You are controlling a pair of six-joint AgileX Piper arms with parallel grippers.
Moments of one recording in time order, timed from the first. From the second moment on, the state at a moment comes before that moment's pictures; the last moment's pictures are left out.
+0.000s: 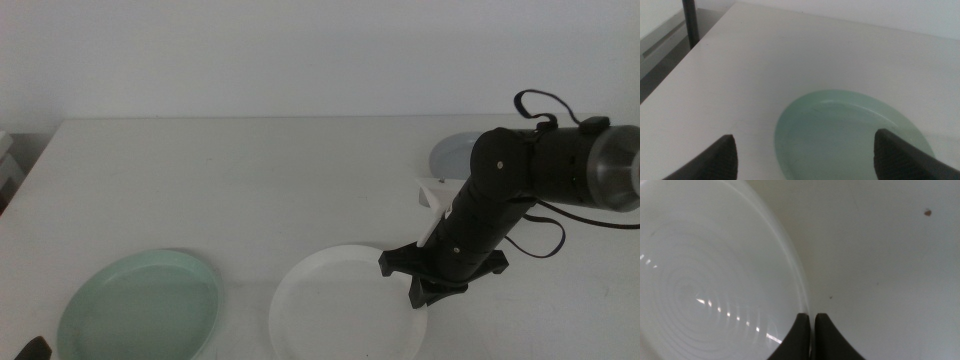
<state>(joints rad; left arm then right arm) -0.02 -0.01 0.03 0.12 0.35 -0.33 0.48 1.83 -1.14 0.32 0.81 0.13</state>
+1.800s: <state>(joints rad) -0.02 -0.01 0.03 0.12 0.35 -0.33 -0.08 2.12 -1.73 0.08 0.85 0.15</state>
